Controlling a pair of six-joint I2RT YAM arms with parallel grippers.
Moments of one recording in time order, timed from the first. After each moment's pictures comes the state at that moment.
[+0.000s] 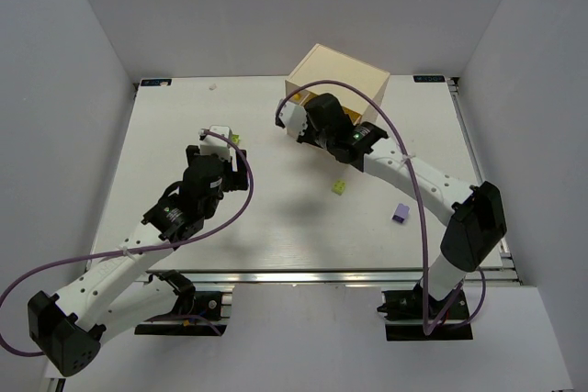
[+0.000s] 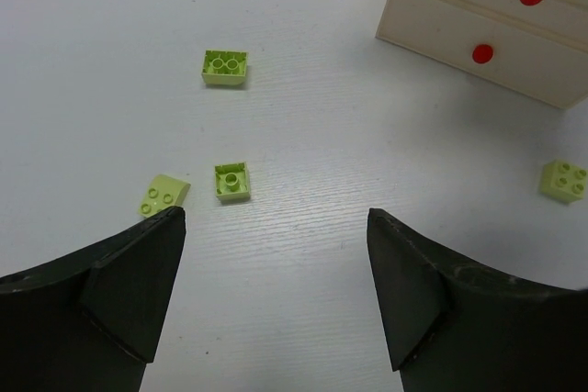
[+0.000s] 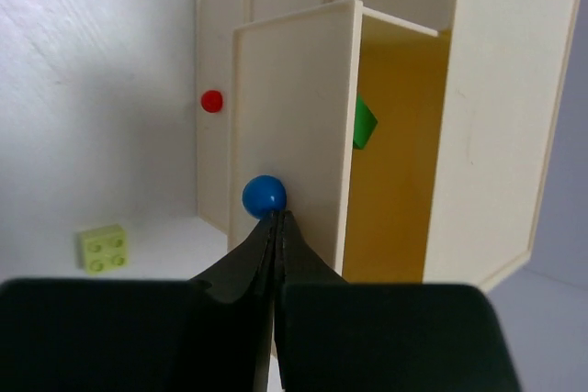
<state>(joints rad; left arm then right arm) -0.67 0.89 0.77 -0.27 -0.52 -0.20 0.79 1.64 1.48 -0.49 0.30 -0.71</state>
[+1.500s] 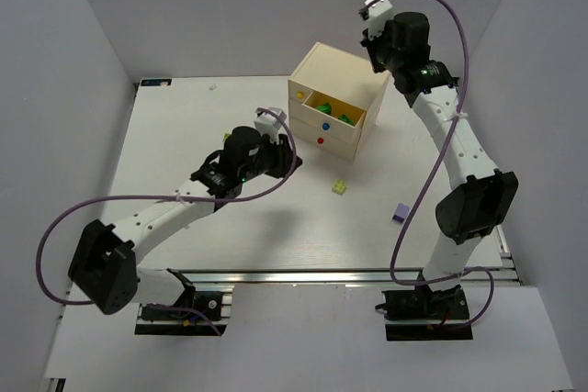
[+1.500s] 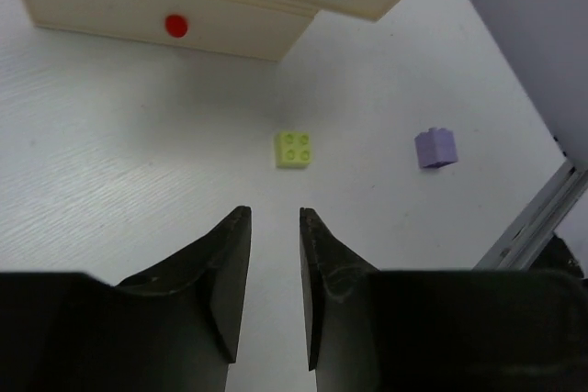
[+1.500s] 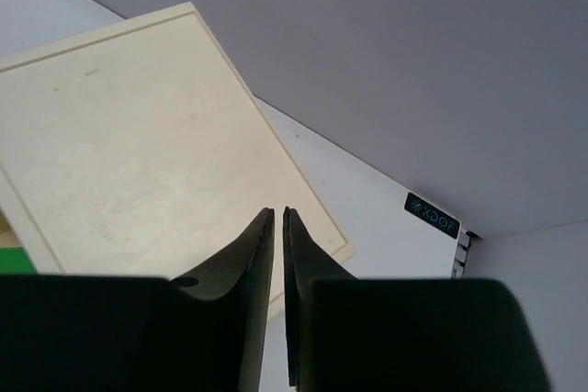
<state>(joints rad) -0.67 1.29 0.92 0.00 0.11 -0.38 0.34 1.79 1.95 -0.45 -0.01 -0.39</state>
